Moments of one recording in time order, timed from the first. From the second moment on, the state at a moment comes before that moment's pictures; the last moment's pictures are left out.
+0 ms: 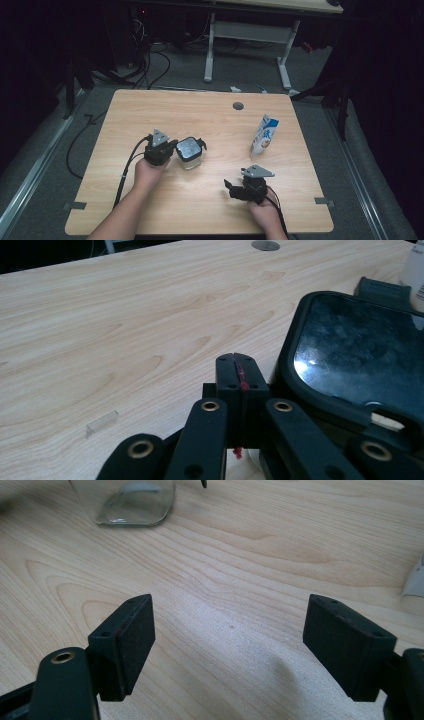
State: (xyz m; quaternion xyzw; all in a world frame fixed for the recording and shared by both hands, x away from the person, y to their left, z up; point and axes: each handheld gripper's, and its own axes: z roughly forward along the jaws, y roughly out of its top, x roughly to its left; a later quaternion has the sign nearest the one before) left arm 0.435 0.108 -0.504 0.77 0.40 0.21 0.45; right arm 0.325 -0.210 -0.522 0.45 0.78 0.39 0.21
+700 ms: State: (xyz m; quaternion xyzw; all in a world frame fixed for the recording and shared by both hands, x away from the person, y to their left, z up) left arm 0.404 0.105 -0.507 0.77 0.38 0.20 0.47; right arm 0.326 -0.208 -0.526 0.45 0.78 0.37 0.21
